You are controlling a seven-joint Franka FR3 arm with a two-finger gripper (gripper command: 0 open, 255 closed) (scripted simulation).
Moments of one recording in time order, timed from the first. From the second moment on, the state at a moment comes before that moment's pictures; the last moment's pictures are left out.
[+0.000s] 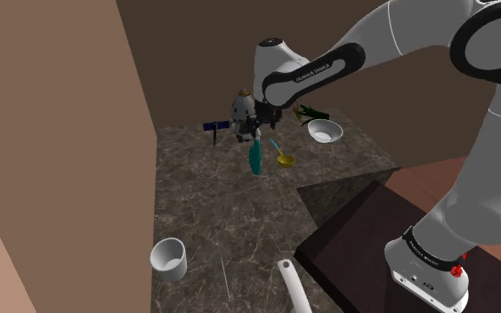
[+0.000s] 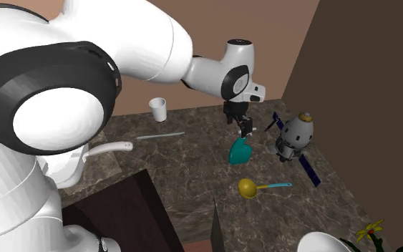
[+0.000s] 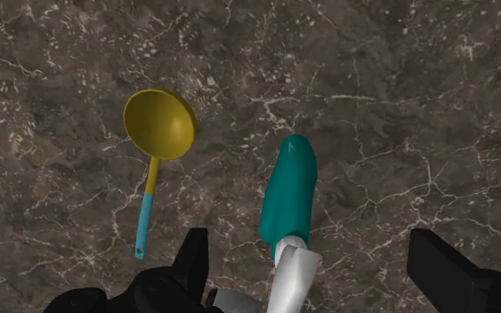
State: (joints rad) arm -0.01 0.29 0.22 -1.94 -0.22 2.26 0.41
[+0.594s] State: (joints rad) arm 0.00 0.40 0.20 -1.91 -0.26 2.33 0.44
